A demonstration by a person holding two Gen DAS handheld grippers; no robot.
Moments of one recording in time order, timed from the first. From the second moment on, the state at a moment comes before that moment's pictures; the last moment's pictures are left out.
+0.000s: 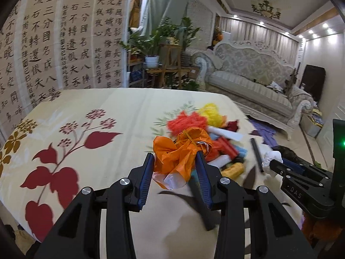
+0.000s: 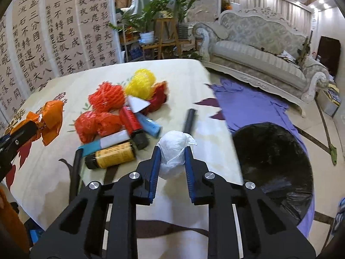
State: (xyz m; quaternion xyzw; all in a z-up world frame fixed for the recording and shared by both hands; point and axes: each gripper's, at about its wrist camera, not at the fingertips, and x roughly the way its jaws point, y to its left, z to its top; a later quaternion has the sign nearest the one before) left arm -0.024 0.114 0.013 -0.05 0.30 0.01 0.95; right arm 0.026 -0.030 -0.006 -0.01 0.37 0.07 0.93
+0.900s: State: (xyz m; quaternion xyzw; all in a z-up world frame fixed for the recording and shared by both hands) left arm 0.024 -0.054 0.005 0.01 0.30 -0.15 0.94; right arm 0.027 -0.175 -0.024 0.04 0.36 -0.06 0.93
